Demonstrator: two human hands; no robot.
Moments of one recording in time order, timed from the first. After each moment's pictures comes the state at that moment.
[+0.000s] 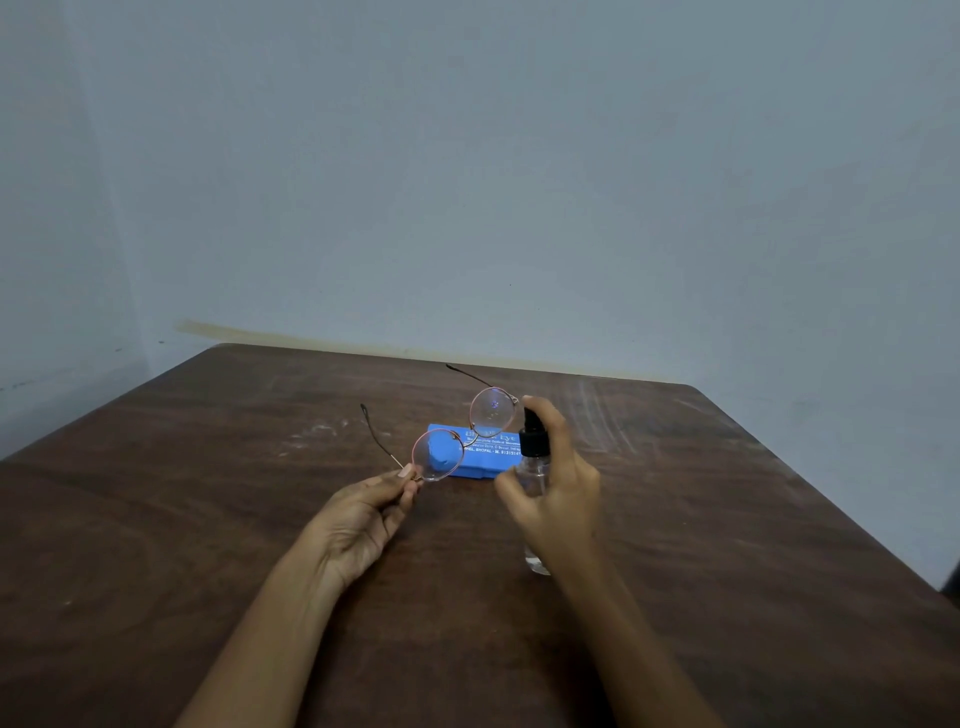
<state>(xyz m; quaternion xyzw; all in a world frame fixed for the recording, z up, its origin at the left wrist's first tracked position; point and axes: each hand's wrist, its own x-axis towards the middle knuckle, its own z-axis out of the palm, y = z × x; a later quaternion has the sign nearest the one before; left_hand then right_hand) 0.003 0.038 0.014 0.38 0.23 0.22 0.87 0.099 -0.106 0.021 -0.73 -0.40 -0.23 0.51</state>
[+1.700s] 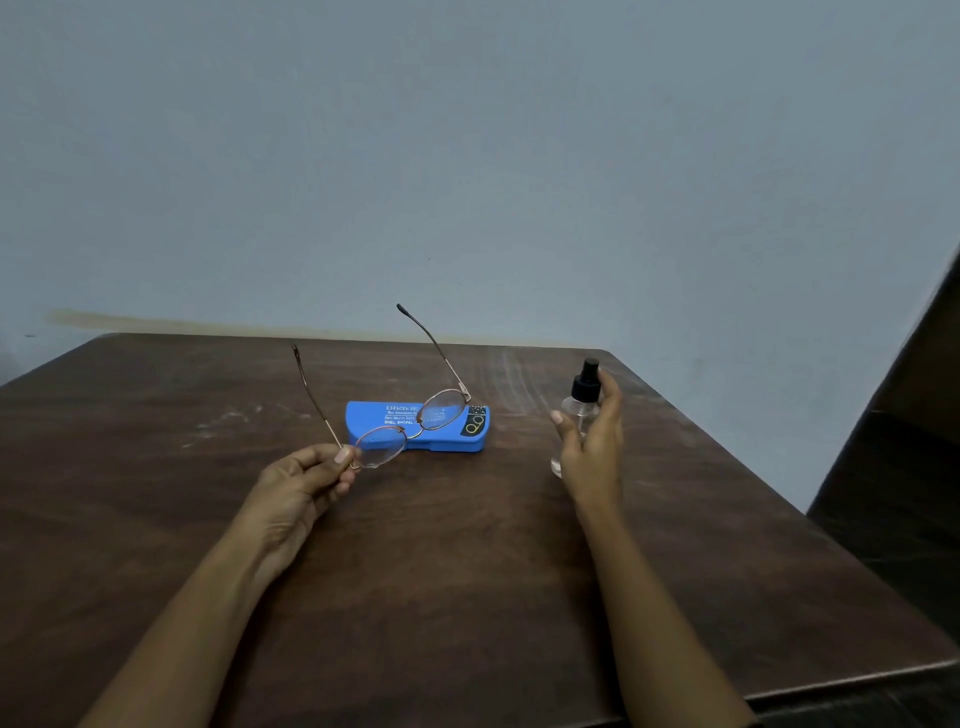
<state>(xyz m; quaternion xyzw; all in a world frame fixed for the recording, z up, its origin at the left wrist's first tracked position) 0.008 0.022 0.008 0.55 0.18 0.26 0.77 0.171 -0.177 0.012 -0.72 -0.23 -0.21 0.62</state>
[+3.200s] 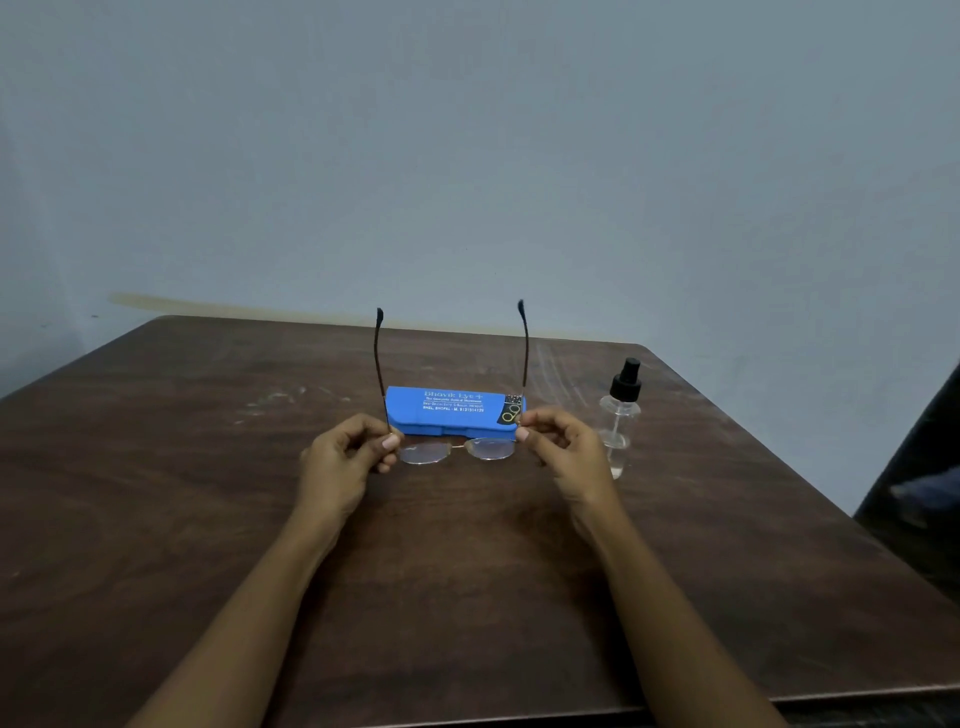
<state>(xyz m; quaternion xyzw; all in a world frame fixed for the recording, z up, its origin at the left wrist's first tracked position) 0.012 0.029 -0.005 0.72 0.18 0.36 0.57 0.142 -0.147 0.005 -0.68 -0.29 0.03 0.68</state>
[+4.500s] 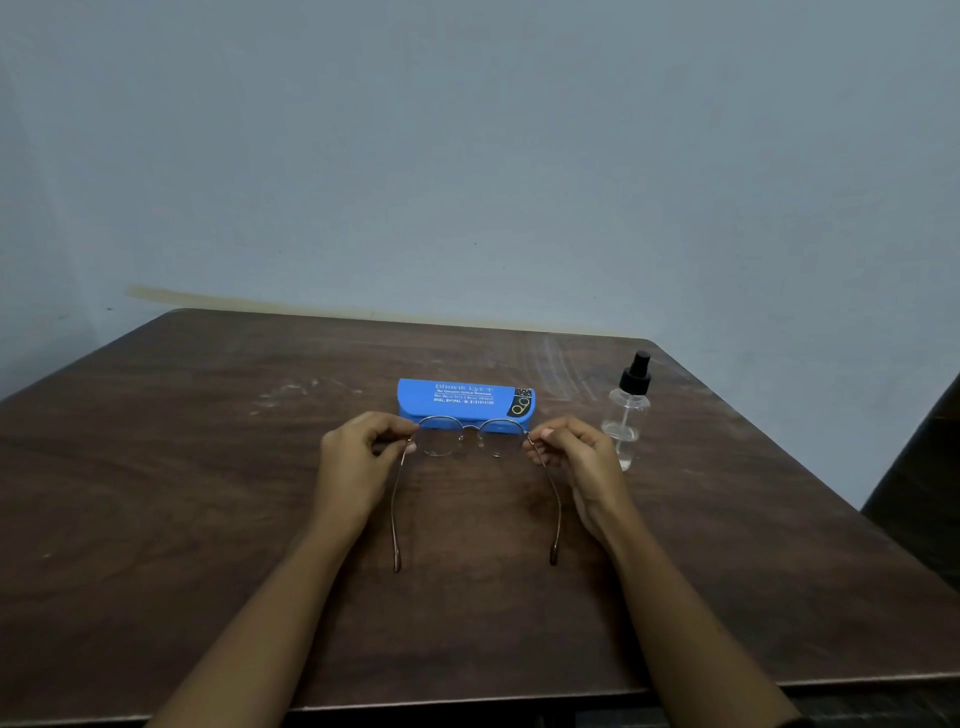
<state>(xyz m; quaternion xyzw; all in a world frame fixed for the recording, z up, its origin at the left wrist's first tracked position) 0.011 0.025 -0.007 0.79 0.17 0.42 0.41 0.144 -0.148 -0.007 -0.62 -0.24 0.10 0.74</state>
